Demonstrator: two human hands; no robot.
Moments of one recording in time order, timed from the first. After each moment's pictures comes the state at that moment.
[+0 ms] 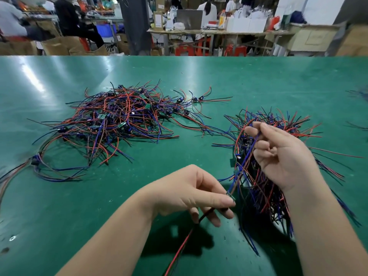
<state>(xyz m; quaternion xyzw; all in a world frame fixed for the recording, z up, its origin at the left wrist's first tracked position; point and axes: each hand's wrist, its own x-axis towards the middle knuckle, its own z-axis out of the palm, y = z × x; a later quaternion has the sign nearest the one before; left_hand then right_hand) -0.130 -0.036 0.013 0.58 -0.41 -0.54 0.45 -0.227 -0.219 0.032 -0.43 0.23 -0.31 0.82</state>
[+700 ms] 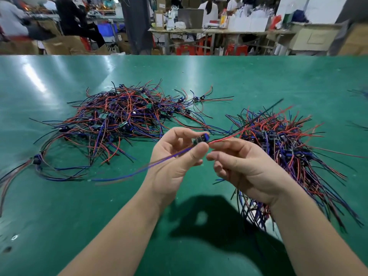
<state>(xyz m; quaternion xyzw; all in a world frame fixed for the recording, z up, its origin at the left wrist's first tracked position) -0.125 -0.047 0.010 0.47 -0.31 -0.22 0.80 -0.220 -0.176 0.023 -0.54 0.10 -0.09 0.83</state>
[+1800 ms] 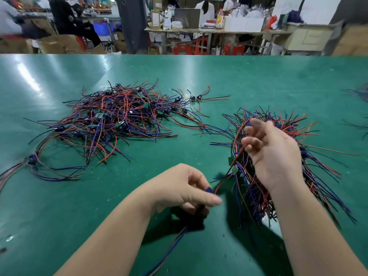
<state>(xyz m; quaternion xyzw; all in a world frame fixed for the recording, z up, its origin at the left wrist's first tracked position) -0.125 -0.040 -0.001 0.67 -0.33 -0.48 0.46 -0.216 -0.205 0.024 -0.44 0.25 -0.41 0.76</state>
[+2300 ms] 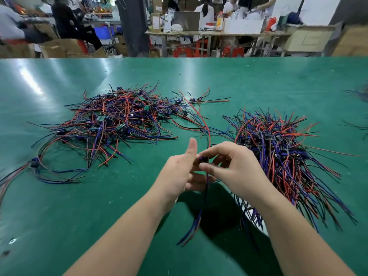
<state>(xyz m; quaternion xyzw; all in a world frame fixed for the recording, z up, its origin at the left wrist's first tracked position) -0.124 -0.059 -0.010 0.59 -0.21 -0.40 0.67 -0.212 -0.177 0.002 -0.88 0.12 -0.25 0.38</state>
